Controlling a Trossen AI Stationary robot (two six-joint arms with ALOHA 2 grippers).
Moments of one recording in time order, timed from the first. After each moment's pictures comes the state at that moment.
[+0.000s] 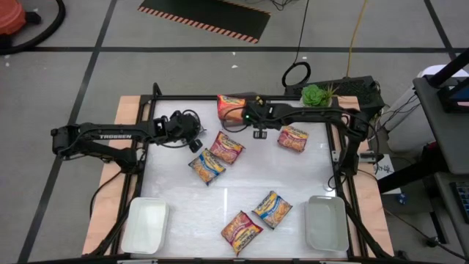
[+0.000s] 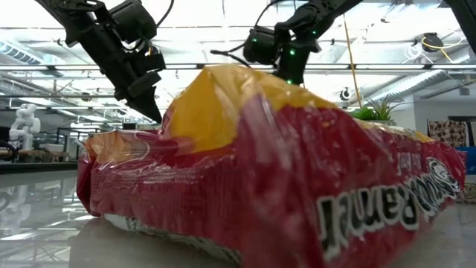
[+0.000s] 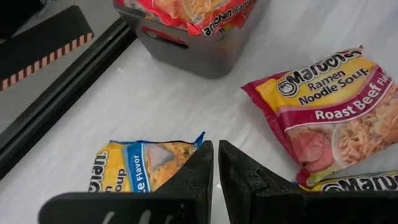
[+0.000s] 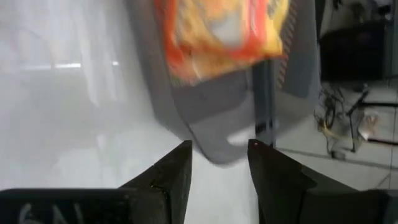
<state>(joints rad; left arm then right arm) 0.30 1.17 0.65 -0.30 -0.30 -0.14 -0.33 1.82 1.32 -0.63 0.51 -0.39</state>
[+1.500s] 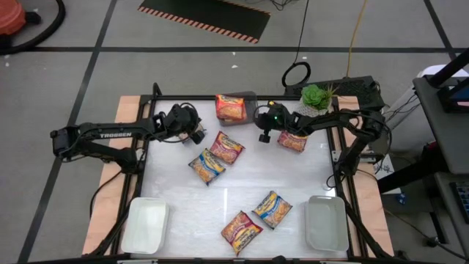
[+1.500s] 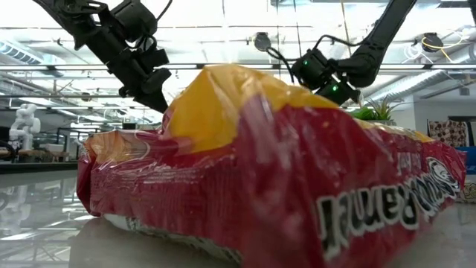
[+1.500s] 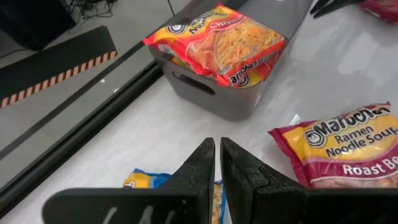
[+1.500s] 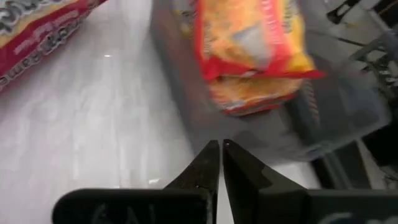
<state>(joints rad) 0.36 1.17 0.65 -0.17 -0.33 -0.13 -0.48 1.71 0.70 0.39 0.07 -0.45</state>
